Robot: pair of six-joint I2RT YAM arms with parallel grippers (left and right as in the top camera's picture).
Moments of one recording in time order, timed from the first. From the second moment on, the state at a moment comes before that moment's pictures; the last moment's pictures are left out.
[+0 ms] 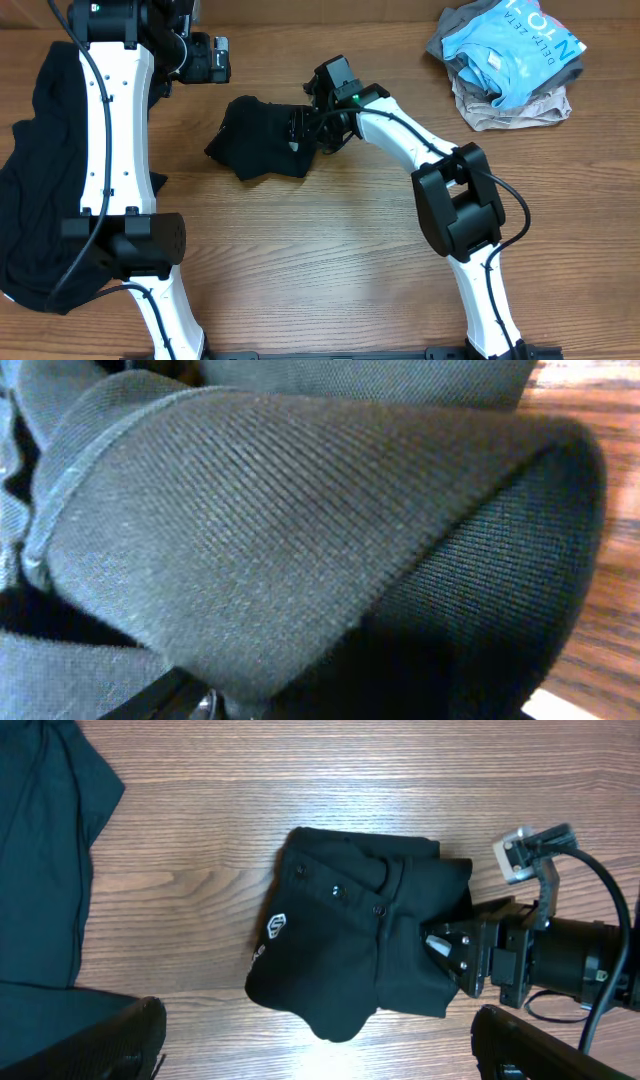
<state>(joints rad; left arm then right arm) 0.00 2.12 2.46 -1.52 0.15 -0.05 0.49 2.38 1.87 -0.59 -0.53 0.55</state>
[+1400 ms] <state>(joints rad) 0.00 2.12 2.46 -1.51 0.15 -0.05 -0.05 1.97 1.93 -0.34 -0.66 0.65</state>
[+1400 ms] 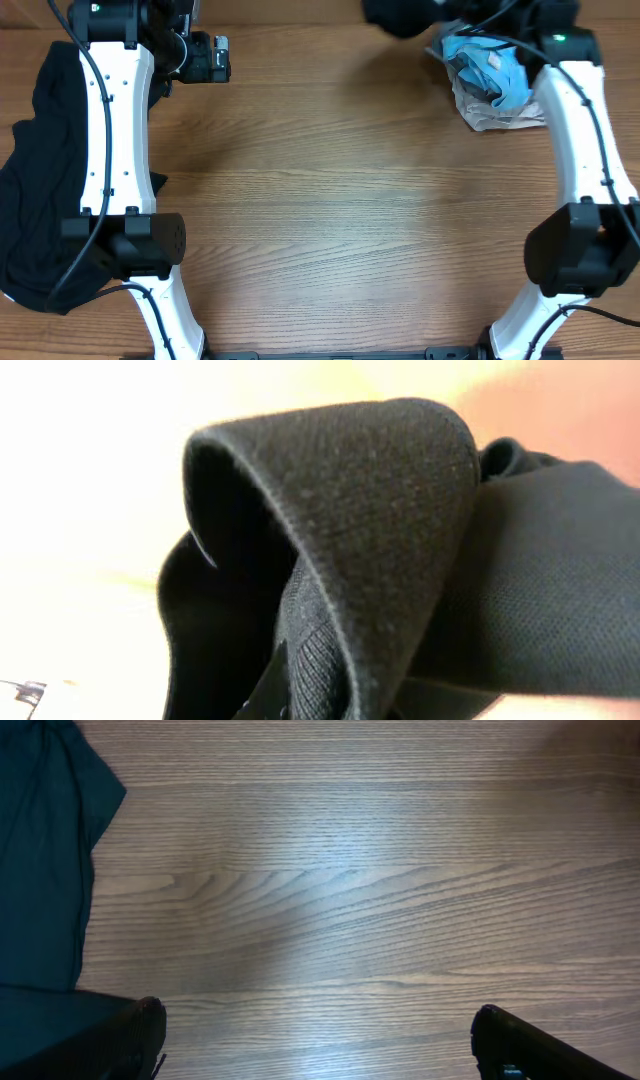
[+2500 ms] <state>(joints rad) 0.00 2.12 2.46 -1.48 0.15 -0.05 -0.36 2.23 1.95 -0.31 -0.72 0.45</state>
